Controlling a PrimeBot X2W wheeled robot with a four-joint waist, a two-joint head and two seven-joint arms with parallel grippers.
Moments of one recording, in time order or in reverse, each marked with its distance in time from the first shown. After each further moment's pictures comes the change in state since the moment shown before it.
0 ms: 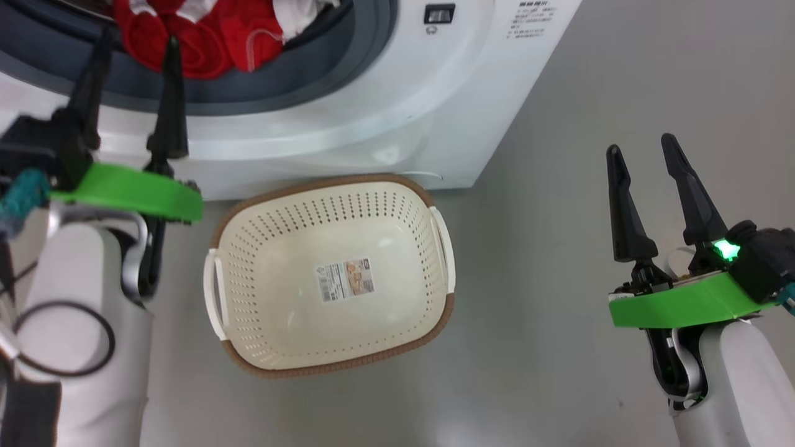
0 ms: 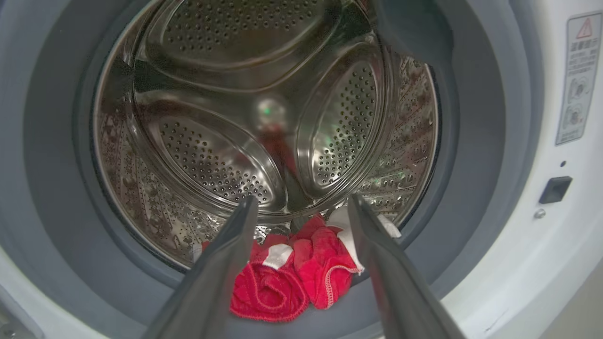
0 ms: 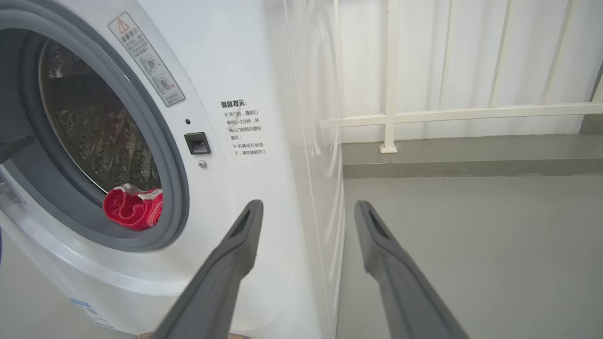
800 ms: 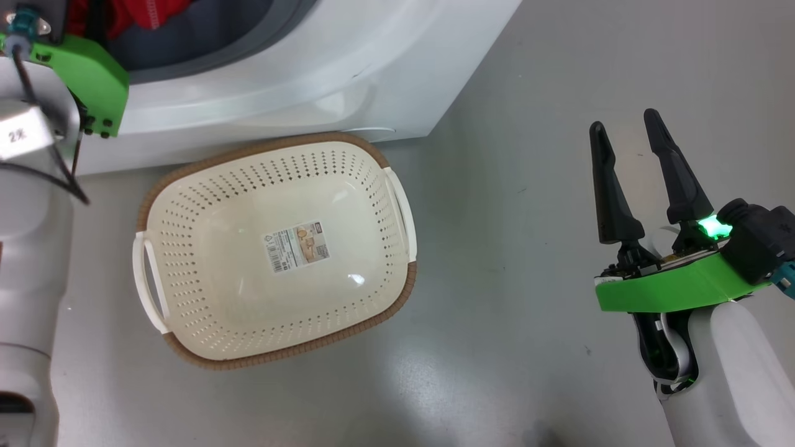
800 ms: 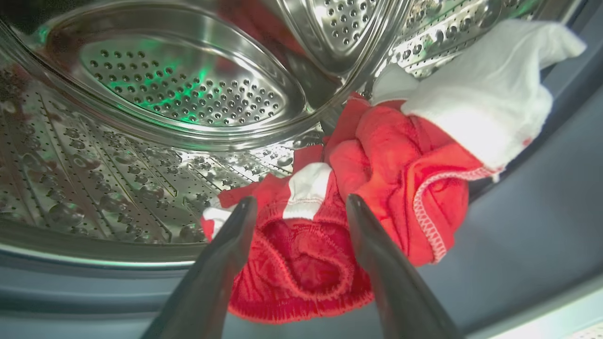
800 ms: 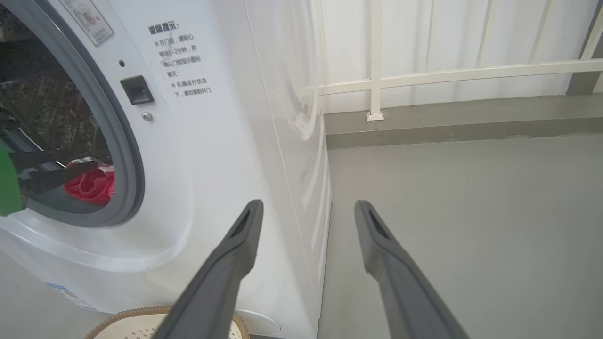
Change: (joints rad) left arm -0.464 0.127 -0.190 0.594 0.282 0.101 0.092; right arm -0.064 -0.002 0.051 0.006 0.054 0.000 0.000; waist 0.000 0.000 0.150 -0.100
